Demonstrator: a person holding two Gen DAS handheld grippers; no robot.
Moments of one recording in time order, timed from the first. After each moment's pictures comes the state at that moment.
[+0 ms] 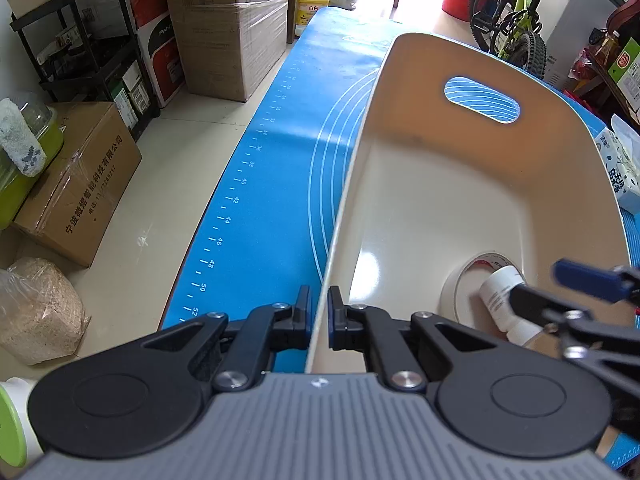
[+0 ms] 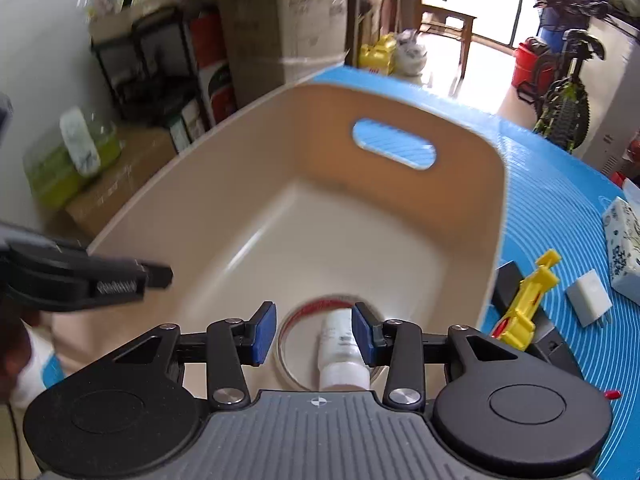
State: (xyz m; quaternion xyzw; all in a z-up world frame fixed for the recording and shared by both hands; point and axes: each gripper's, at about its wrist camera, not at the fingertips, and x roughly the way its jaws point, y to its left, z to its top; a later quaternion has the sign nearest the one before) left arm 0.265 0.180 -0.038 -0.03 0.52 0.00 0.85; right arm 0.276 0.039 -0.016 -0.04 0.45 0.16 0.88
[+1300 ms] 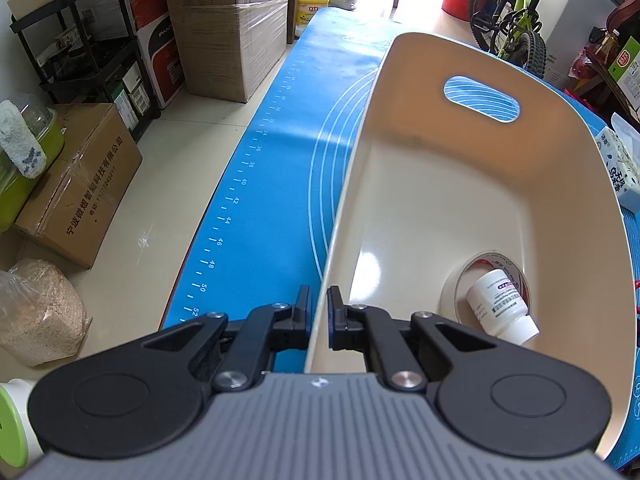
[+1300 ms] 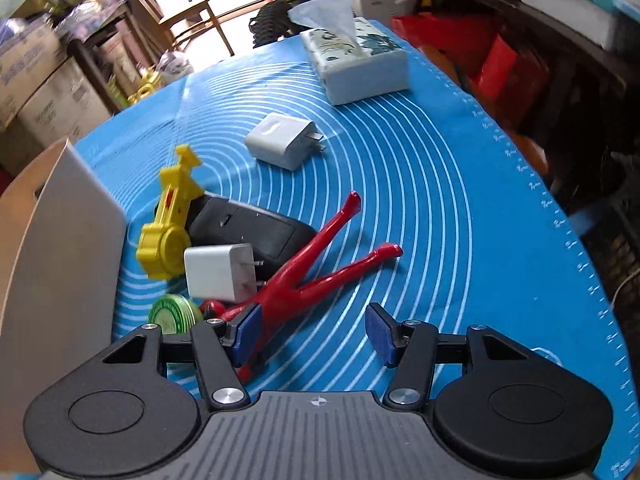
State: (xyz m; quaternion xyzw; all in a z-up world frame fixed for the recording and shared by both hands) left arm 0.265 0.180 -0.038 -0.03 0.52 0.00 0.85; right arm 0.227 -0.199 -0.101 0.22 0.47 -0.11 0.85
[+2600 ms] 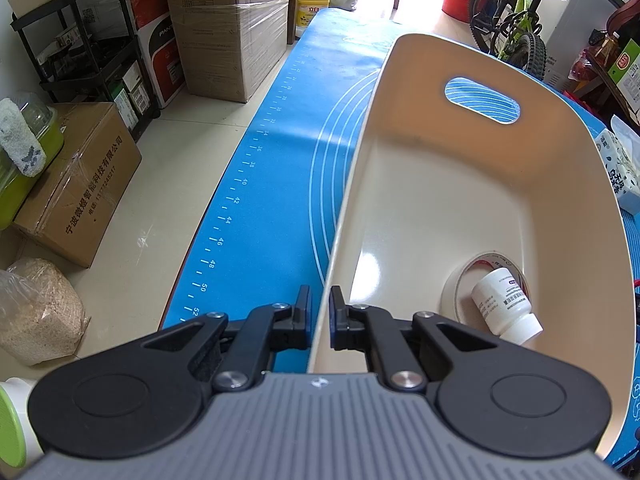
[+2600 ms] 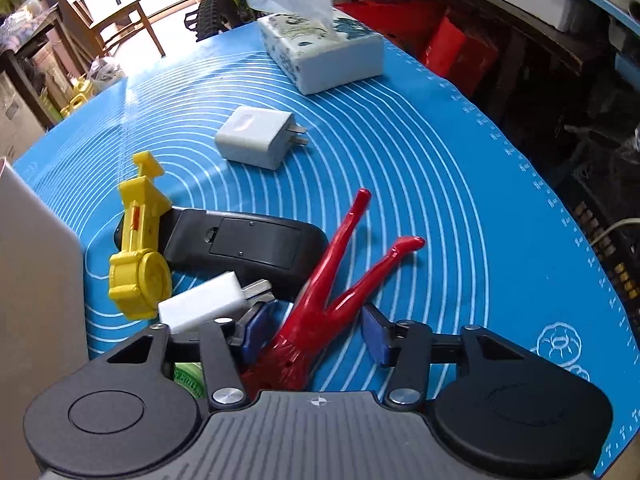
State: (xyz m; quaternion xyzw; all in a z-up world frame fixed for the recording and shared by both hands) left arm 0.265 0.180 -0.037 -0.04 0.52 0.00 0.85; right arm 0.267 -0.161 -0.108 0.19 0.49 -0.22 0.82
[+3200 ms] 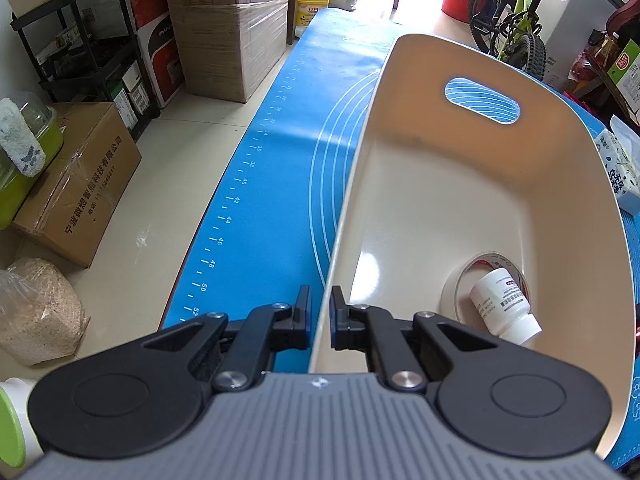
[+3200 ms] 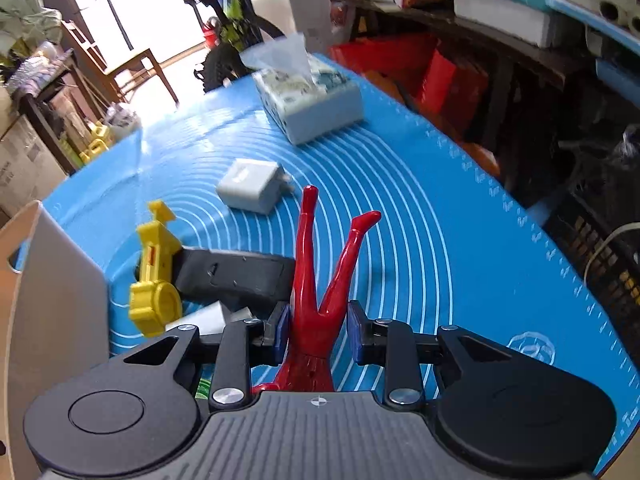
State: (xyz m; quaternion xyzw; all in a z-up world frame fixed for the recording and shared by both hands) left arm 0.265 0.180 -0.038 -0.04 0.52 0.00 0.85; right arm 0.226 -0.181 -0.079 0.23 0.41 -0.19 0.86
